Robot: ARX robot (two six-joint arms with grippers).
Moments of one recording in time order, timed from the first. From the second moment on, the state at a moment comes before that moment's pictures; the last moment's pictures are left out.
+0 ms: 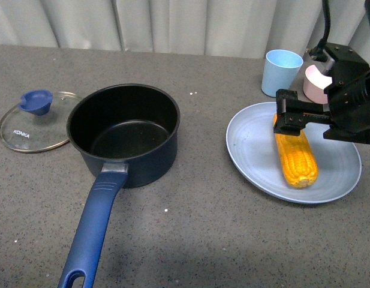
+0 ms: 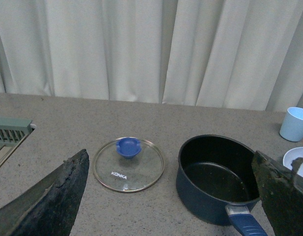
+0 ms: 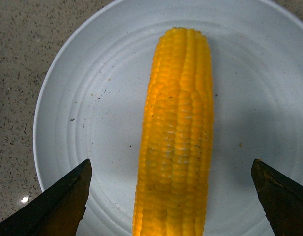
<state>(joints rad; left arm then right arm) 0.00 0.00 0.02 0.00 0.00 0.00 0.17 2.02 1.05 -0.04 -0.10 0.17</state>
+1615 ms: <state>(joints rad) 0.00 0.00 0.02 0.00 0.00 0.00 0.47 2.11 1.52 -0.20 -0.29 0.26</state>
